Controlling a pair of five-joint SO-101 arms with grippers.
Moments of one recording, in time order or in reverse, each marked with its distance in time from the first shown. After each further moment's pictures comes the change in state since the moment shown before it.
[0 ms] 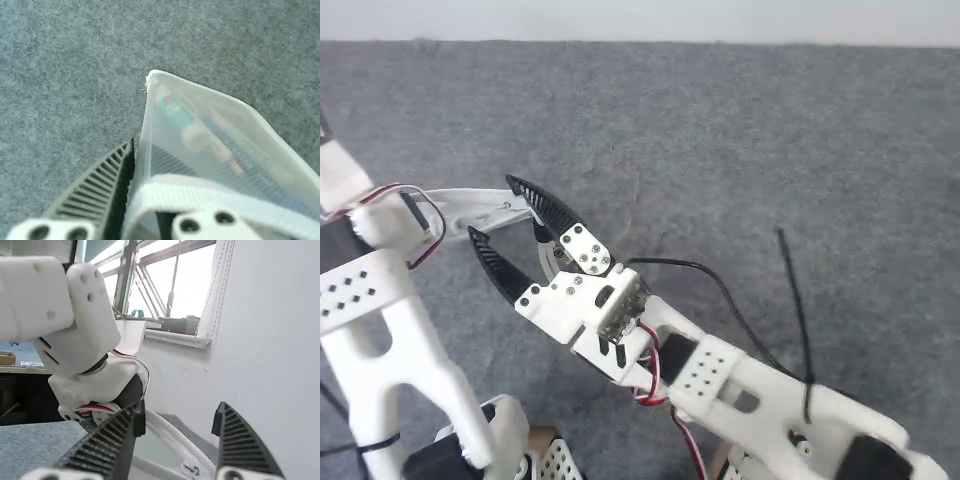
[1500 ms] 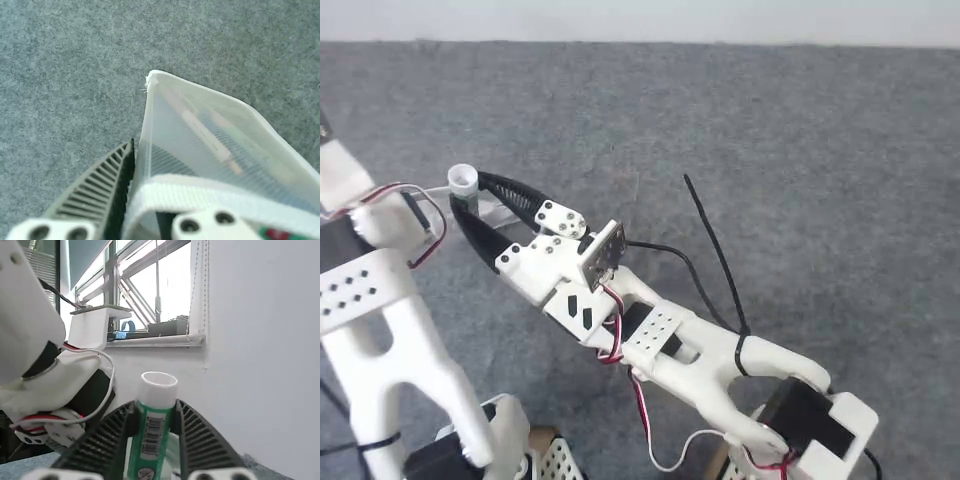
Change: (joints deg) left arm 0.0 0.0 -0.3 0.0 0.0; right arm 3.3 28.2 -14.1 -18.9 -9.7
